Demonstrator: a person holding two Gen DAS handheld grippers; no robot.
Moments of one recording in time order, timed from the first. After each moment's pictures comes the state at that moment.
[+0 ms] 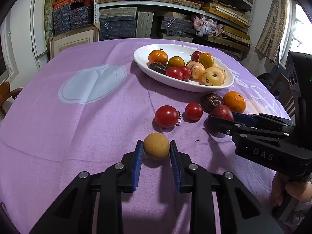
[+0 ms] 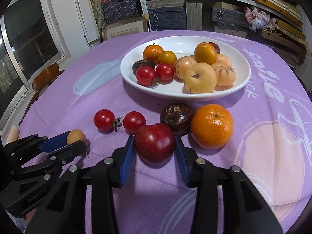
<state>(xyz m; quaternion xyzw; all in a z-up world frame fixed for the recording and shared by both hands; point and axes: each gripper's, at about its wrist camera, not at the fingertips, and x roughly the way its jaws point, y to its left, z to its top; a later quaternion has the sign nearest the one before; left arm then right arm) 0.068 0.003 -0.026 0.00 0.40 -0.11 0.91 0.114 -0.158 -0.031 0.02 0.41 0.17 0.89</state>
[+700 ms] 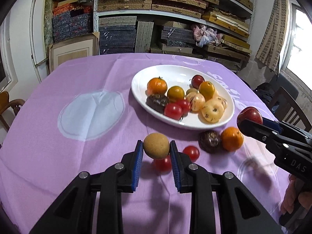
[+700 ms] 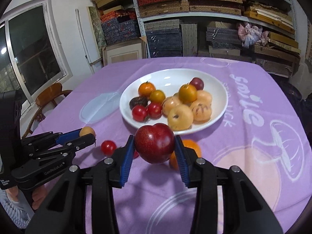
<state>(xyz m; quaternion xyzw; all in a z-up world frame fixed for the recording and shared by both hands) 0.117 -0.008 0.018 0.00 0.37 -0.11 0.92 0.115 -0.194 0.034 0.03 0.34 0.16 0.93</state>
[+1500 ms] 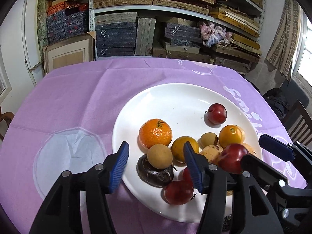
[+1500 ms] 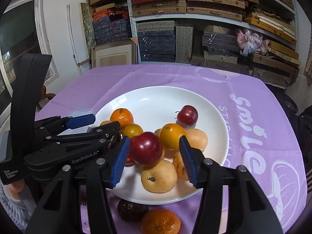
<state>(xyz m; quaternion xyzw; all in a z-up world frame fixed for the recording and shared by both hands) 0.250 -0.041 0.013 0.00 0.39 -0.09 0.92 0.209 -0.193 0.033 0.01 0.33 0.14 0.93</state>
